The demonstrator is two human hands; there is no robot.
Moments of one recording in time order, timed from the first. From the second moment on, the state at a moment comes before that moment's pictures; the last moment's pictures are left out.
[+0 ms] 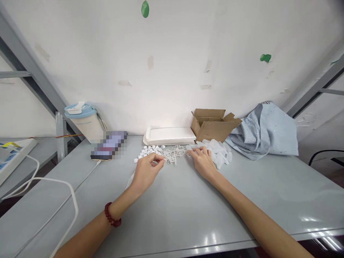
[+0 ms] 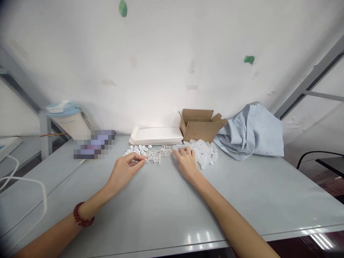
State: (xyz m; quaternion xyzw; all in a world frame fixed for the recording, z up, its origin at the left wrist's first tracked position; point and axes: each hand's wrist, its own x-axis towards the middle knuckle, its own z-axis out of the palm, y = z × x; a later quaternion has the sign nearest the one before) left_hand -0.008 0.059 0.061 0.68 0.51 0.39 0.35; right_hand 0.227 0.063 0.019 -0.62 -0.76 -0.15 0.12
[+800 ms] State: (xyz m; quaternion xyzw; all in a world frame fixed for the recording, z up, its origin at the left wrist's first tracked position) left_hand 0.003 0.074 0.058 0.58 0.42 0.48 0.50; right_hand 0.198 0.035 0.032 -0.43 -0.79 -0.08 0.43
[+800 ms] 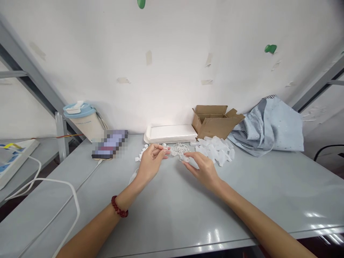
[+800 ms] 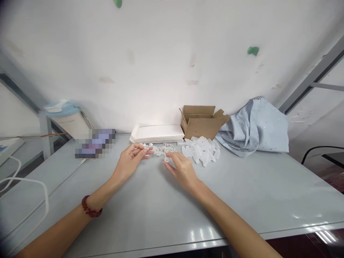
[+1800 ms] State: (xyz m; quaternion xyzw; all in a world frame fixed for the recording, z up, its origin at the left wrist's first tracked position) left_hand 0.009 0.044 0.057 0.70 0.40 0.49 0.34; right_hand 0.176 0.009 0.036 -0.42 -0.83 0.08 0.37
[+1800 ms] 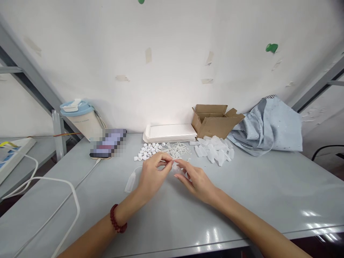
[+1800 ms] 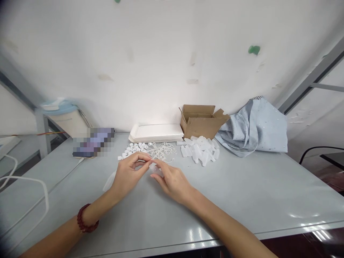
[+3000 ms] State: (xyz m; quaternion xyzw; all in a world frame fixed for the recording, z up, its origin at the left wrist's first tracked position) left_hand 0.001 0.038 0.052 0.88 0.15 0.44 -0.04; right_hand 0.175 0.010 0.046 -0.47 -0.59 0.44 0.49
